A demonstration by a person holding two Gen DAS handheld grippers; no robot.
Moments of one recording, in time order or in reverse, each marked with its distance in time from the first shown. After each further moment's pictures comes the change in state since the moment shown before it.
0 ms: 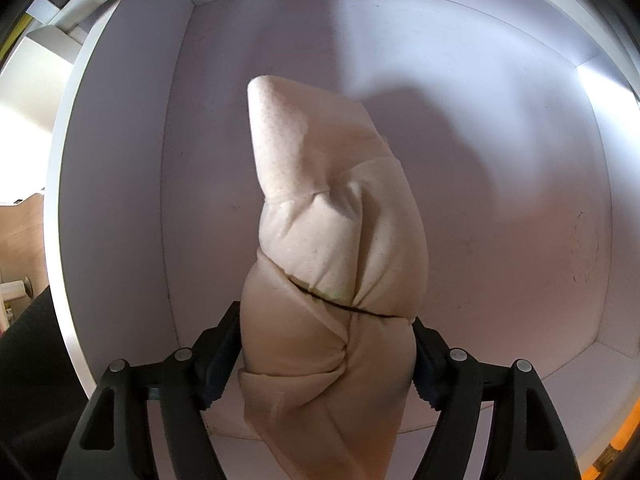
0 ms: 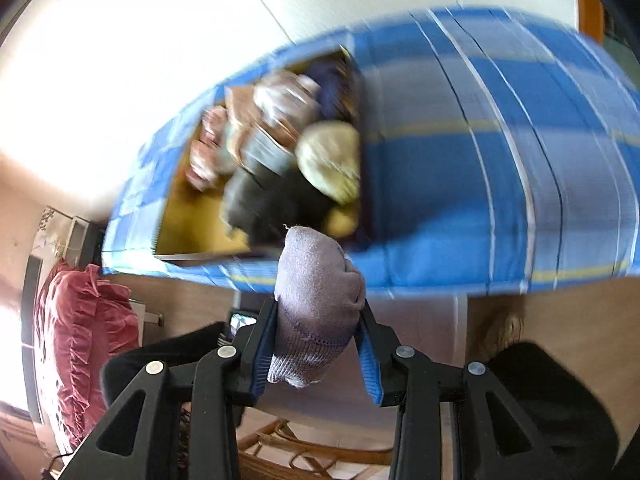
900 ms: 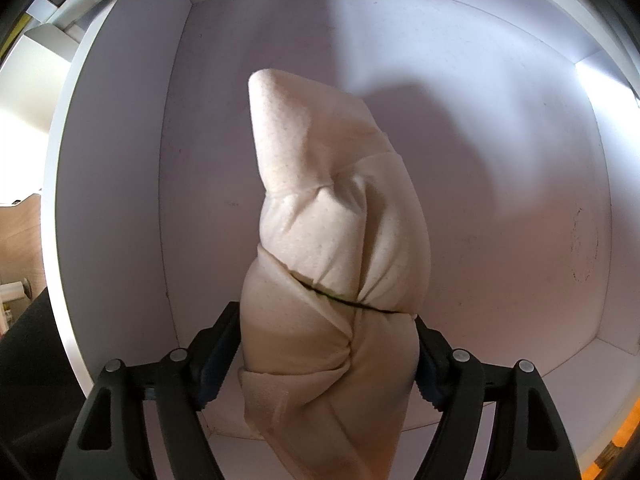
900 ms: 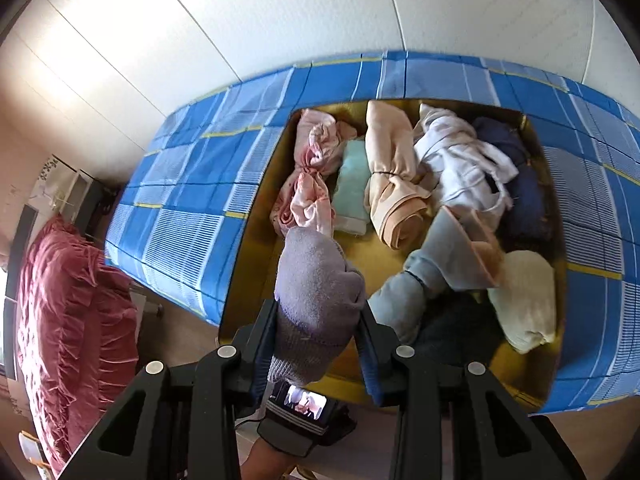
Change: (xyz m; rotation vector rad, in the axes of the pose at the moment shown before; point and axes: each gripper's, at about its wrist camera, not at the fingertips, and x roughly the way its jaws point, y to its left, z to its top) left arm 0.032 -0.004 -0.024 0.001 0.005 -0.002; right arm 0.116 0.154 0.088 -0.172 0.076 -0.030
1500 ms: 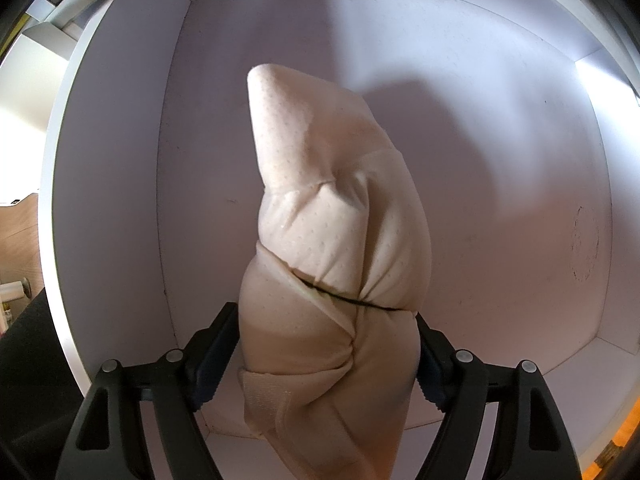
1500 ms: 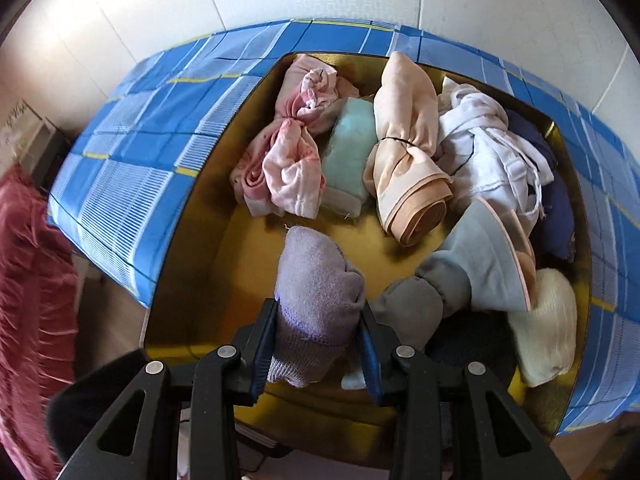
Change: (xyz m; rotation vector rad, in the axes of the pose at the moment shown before) left arm 0.004 -0.003 -0.005 0.005 0.003 -0.001; right arm 0.061 0.017 -0.006 -0.138 0.068 -0.200
